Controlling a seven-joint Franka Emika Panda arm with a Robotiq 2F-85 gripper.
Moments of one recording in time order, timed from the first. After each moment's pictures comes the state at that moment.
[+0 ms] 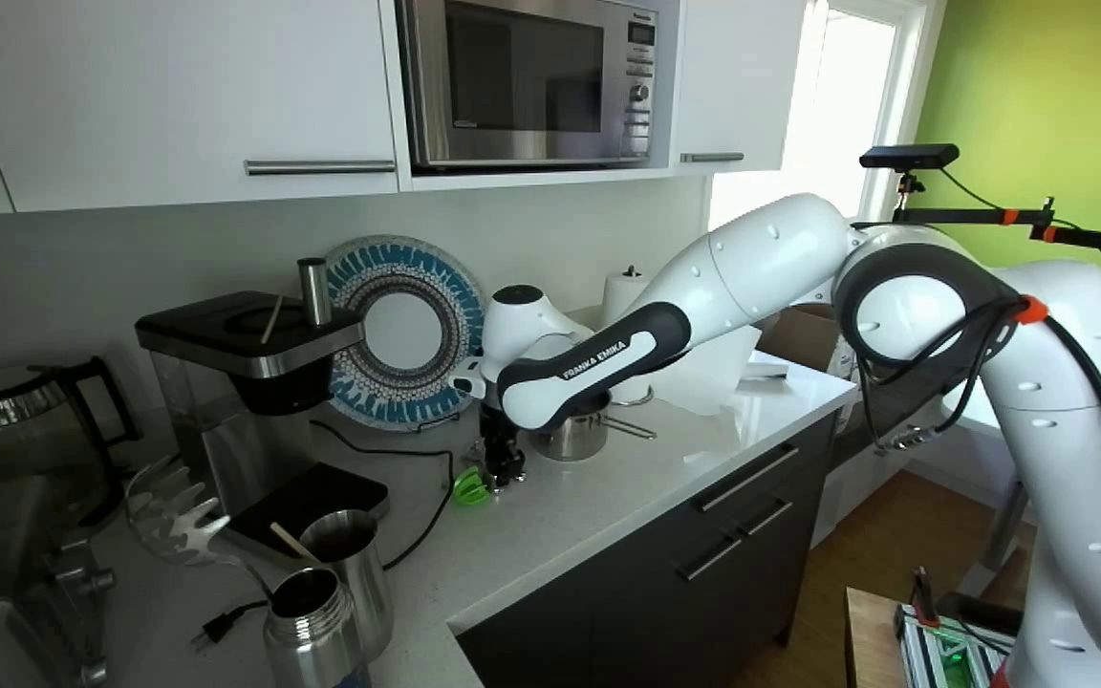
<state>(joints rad) -0.08 0.50 -0.01 -1.66 -0.14 2.41 -0.95</state>
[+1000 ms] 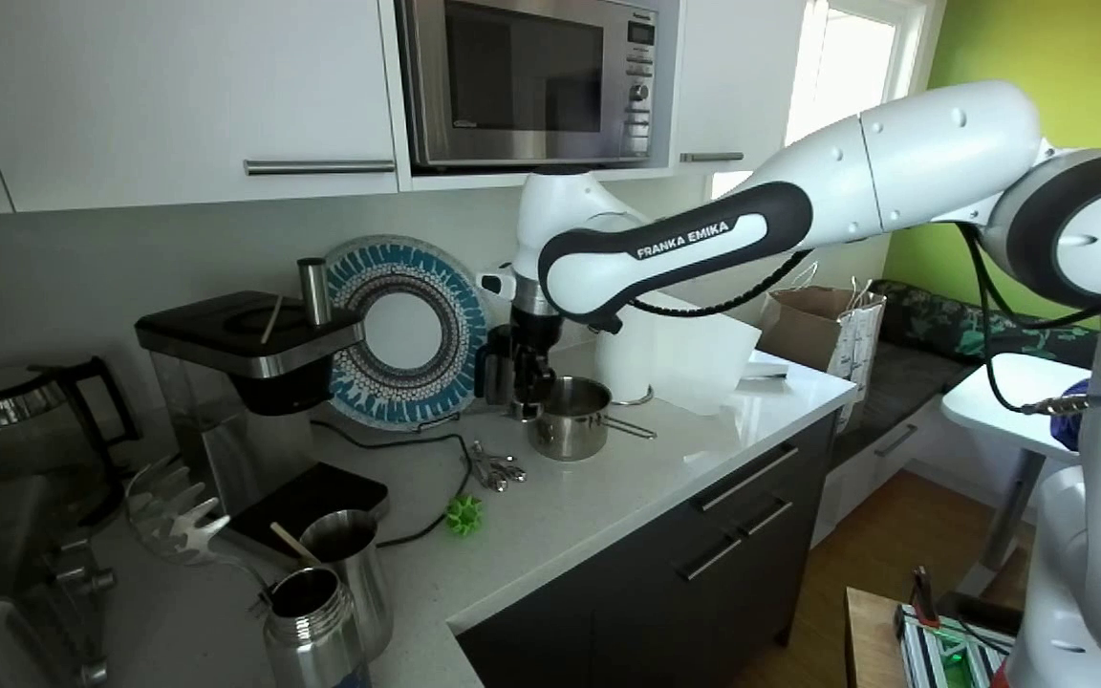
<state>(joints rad) -0.06 0.13 -0.01 -1.78 -0.12 2.16 -0.82</state>
